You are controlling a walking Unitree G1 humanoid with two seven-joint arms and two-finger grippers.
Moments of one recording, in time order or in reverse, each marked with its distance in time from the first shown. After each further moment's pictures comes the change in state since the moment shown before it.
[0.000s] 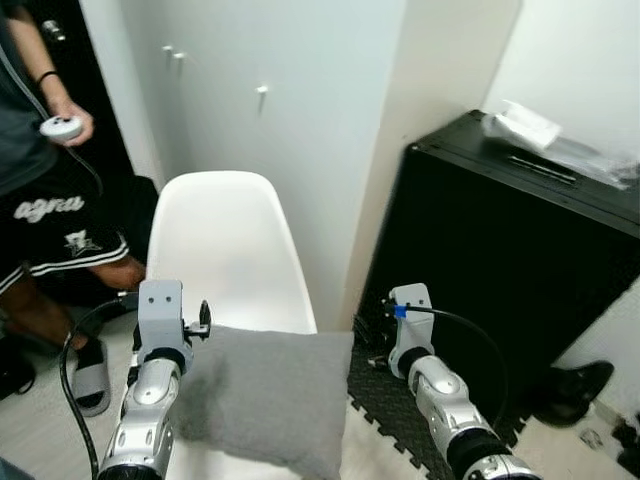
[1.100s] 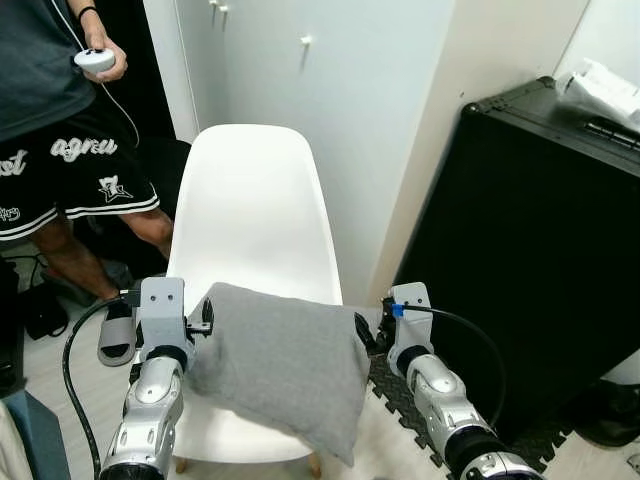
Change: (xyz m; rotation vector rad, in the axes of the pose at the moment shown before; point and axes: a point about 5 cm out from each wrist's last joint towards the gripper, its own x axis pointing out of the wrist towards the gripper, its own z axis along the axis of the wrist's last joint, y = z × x) left arm 0.000 -0.002 0.003 -0.005 -0.020 -0.009; right arm 0.002 0.002 0.003 -0.012 -0.019 -0.018
